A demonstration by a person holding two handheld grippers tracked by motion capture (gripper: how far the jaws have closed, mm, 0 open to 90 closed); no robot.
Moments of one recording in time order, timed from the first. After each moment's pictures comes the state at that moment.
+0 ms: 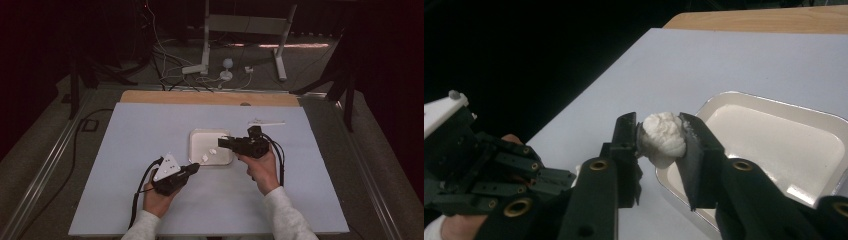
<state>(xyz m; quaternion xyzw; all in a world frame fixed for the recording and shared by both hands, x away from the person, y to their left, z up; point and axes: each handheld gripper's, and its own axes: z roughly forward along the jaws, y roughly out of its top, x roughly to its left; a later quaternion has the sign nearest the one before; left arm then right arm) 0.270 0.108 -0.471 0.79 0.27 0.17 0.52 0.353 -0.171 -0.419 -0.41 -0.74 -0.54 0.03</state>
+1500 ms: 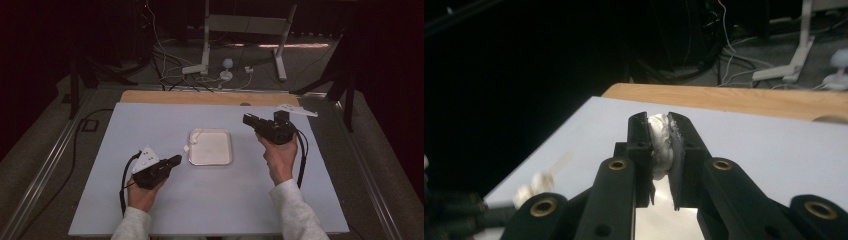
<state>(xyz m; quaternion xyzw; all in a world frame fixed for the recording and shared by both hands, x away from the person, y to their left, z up) 0.280 0.155 -0.461 0.76 0.33 0.19 0.54 0.352 -0.213 -0.366 -0.46 -0.68 -0.56 -0.11</state>
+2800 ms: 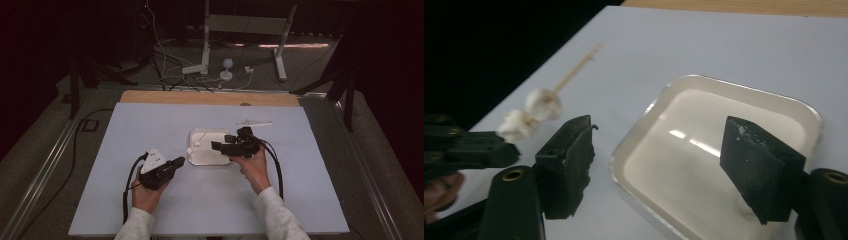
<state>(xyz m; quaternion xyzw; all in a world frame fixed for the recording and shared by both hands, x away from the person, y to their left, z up) 0.281 0.141 -0.472 0.77 0.34 0.18 0.51 0.366 -0.149 -0.442 -0.44 -0.76 -0.48 -0.03</state>
